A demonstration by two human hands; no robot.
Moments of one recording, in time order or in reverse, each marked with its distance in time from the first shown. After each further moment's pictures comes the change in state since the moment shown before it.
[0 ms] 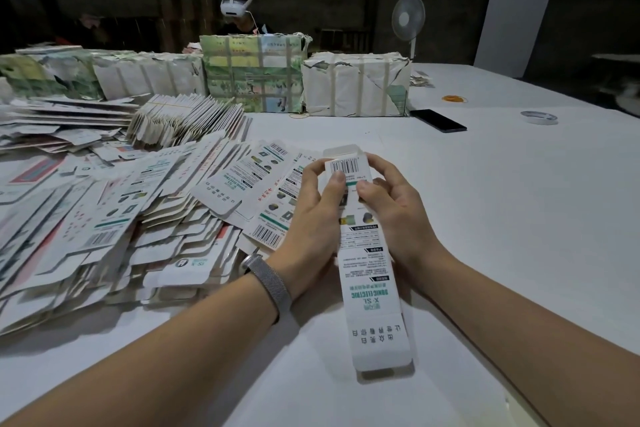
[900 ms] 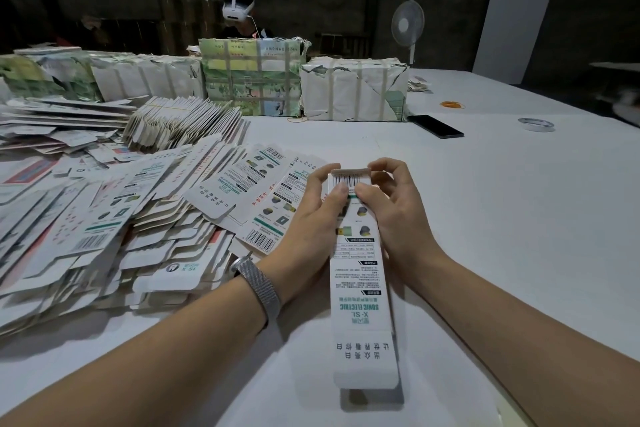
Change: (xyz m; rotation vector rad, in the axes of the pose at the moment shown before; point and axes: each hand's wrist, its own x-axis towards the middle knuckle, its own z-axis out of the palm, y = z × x) left_hand 0.002 -0.001 -0.002 0.005 -0.093 -0.073; right_hand 0.010 0.005 -0.006 0.026 0.108 -0.037
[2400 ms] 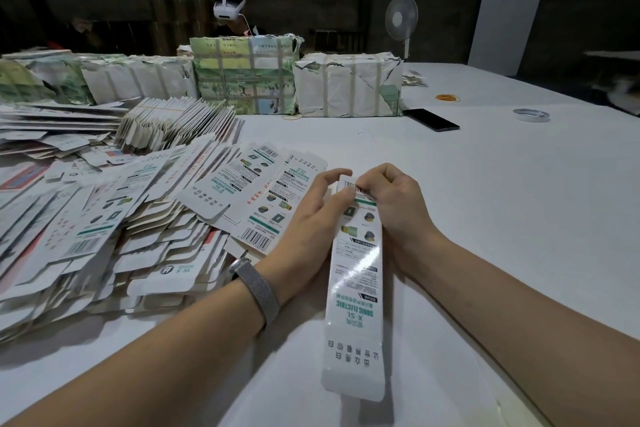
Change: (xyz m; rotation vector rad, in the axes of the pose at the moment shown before) left_hand -0.006 0.003 0.002 0.136 -0.079 0.046; right_hand 0.009 -0.007 0.001 0.037 0.119 0.225
